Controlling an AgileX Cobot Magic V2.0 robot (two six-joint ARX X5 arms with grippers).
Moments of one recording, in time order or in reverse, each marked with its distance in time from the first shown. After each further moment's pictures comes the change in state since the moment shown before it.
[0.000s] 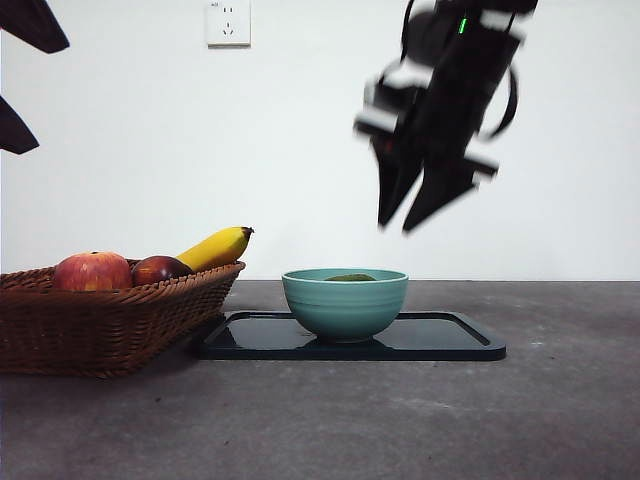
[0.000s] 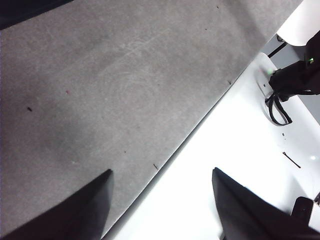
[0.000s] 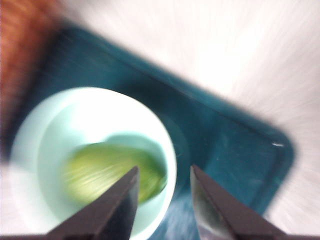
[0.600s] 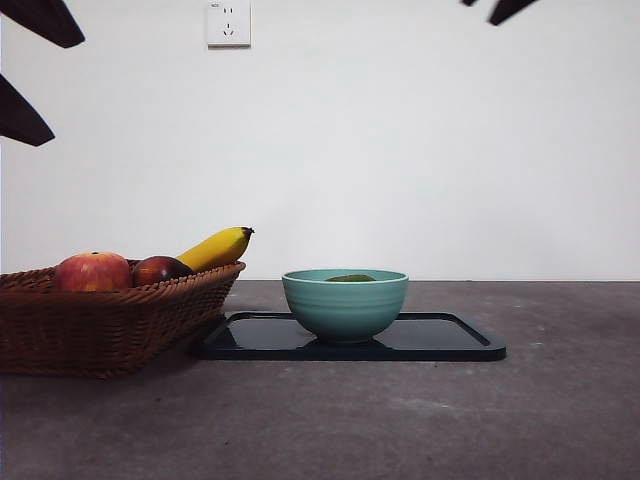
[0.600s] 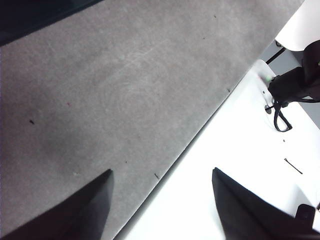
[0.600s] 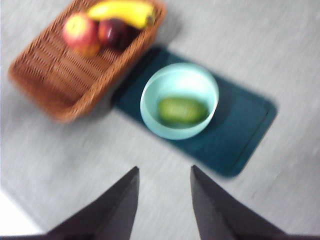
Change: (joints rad) left arm 0.000 0.000 0.000 0.039 0.000 0.000; right arm 0.046 -0.686 -0.267 -0.197 -0.050 -0.014
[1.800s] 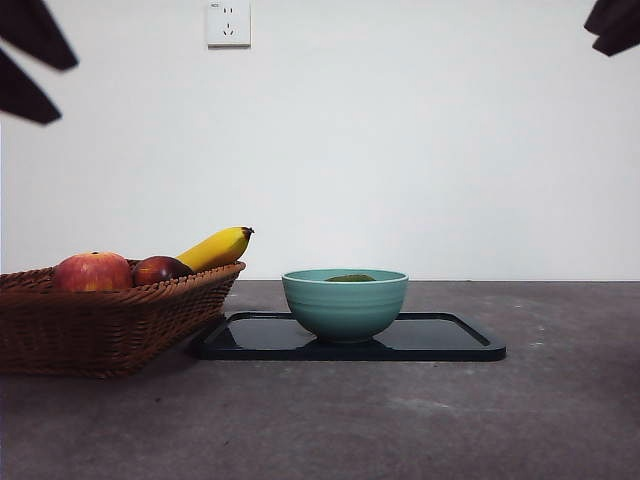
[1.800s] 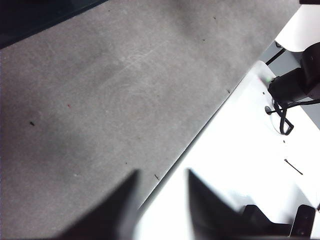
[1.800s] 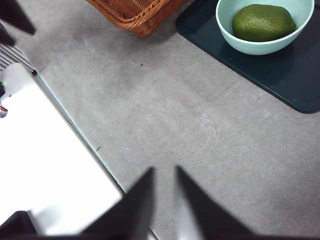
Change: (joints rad) left arm 0.000 0.000 0.000 0.002 0.000 0.000; right arm 0.105 -0.441 -0.484 0.051 -0.108 0.001
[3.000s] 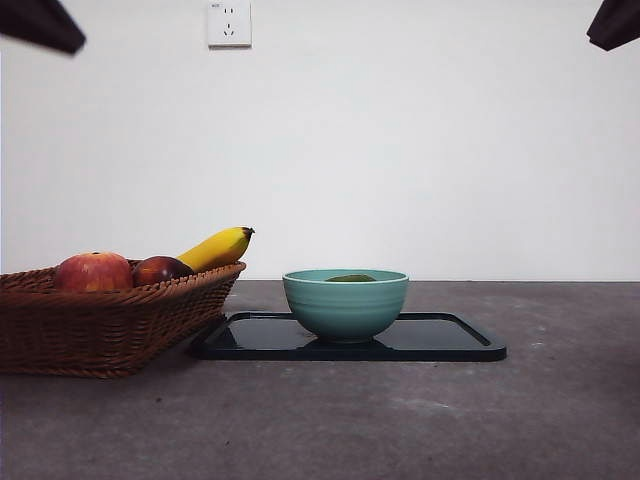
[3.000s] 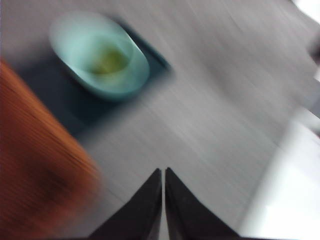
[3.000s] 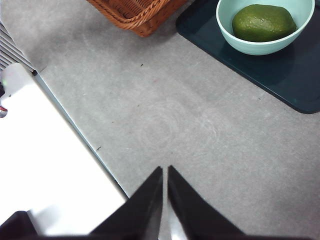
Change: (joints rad) left arm 0.134 -0.131 -0.002 0.233 -0.145 0.113; right arm 0.000 0.000 0.000 0.000 0.001 0.000
